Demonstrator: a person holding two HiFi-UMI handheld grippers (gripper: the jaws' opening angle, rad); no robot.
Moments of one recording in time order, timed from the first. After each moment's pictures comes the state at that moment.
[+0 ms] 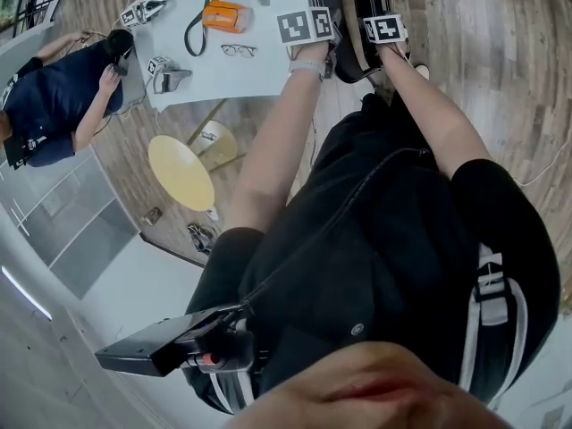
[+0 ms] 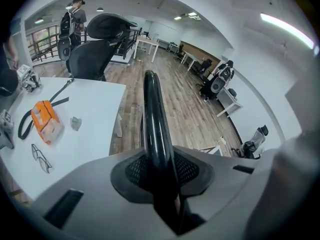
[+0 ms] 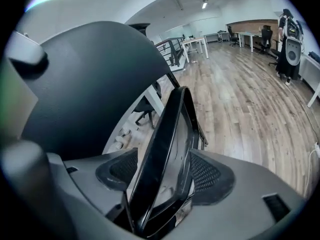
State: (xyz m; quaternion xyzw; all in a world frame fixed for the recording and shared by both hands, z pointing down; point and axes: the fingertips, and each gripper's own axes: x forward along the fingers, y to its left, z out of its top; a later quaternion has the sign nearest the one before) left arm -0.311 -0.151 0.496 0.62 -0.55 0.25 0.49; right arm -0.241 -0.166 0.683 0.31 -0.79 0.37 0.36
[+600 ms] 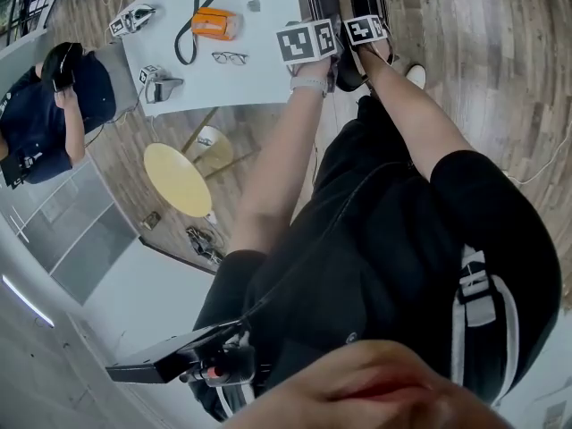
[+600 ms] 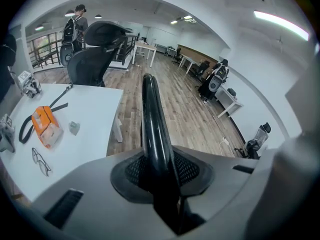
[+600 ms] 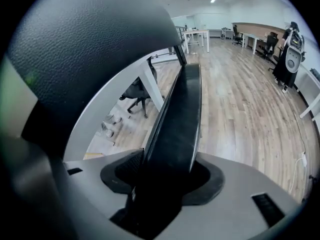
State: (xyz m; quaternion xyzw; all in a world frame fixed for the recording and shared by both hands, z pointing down) left arm -0.296 -0.155 0.492 0.63 -0.57 0.25 0.47; right arm -0.266 -0.158 0.719 0.31 -0.77 0.35 0.43
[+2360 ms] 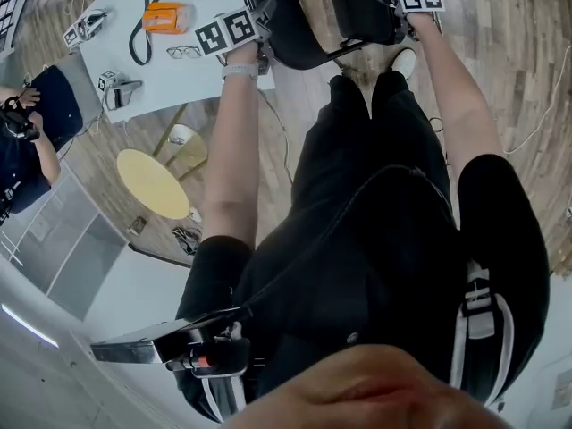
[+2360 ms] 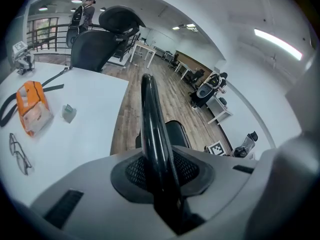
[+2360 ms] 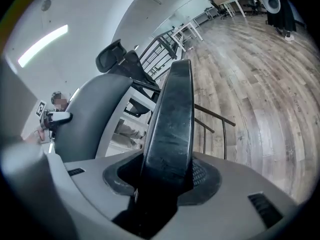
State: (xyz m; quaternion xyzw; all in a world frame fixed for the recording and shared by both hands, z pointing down) left arm -0.345 -0.141 0.540 0.66 -0.54 0.18 0.49; right arm -0.103 -0.204 0.760 0.22 -0.79 0.51 0.28
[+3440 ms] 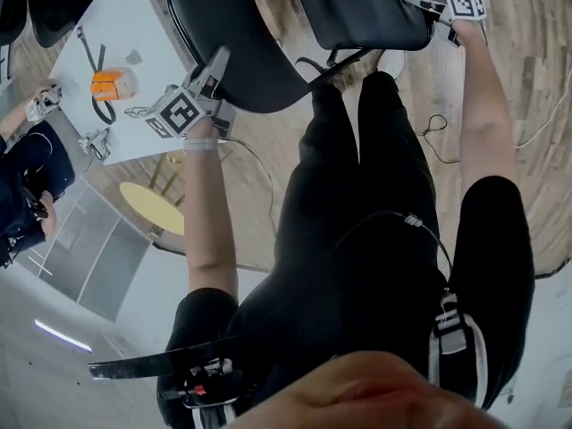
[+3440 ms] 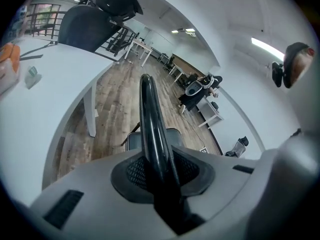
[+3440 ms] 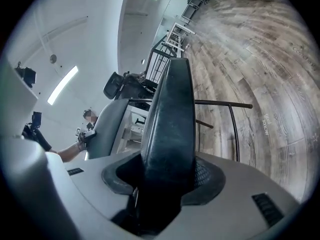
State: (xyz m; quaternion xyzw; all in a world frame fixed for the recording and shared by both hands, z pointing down) left arm -0.277 -0.153 0.596 0.68 -0.51 0.13 0.51; right arm 0.099 -0.246 0.890 0.13 -0.76 0.61 0.16
